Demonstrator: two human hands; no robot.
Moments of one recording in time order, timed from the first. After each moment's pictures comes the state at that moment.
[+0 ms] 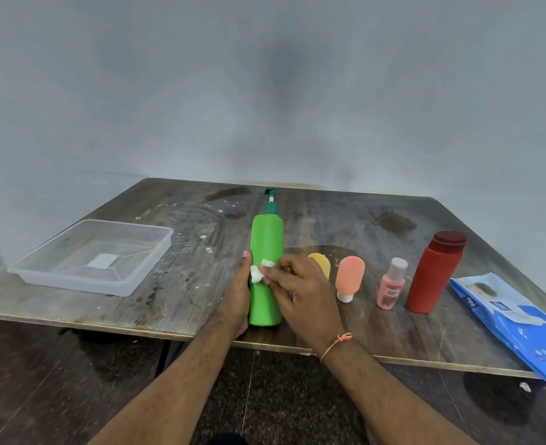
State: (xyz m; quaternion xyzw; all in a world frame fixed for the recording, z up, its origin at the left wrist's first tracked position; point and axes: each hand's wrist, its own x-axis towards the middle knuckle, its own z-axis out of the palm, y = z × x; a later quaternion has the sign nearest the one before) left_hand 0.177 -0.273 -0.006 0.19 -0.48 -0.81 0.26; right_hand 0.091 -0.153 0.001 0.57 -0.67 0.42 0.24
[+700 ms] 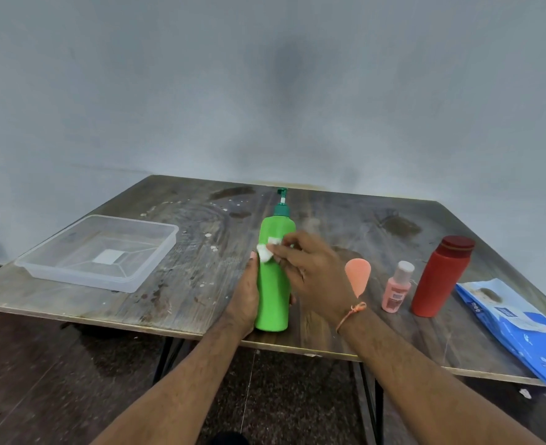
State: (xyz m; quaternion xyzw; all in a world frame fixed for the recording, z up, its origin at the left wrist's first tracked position) left_hand 0.175 -0.268 -0.006 0.16 -0.53 -0.79 0.26; right_hand 0.067 -0.164 0.043 0.62 -0.63 0.37 0.28
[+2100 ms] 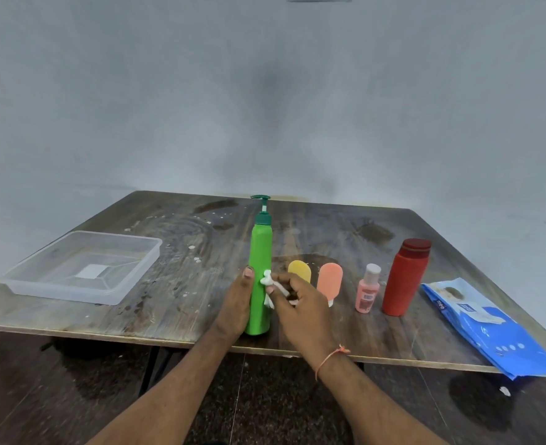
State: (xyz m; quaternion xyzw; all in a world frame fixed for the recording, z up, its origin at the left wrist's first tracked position) left_hand 0.178 -0.254 -0.012 0.12 -0.64 -0.69 0.30; right_hand 0.111 -0.121 0.010 0.39 -0.68 0.62 -0.01
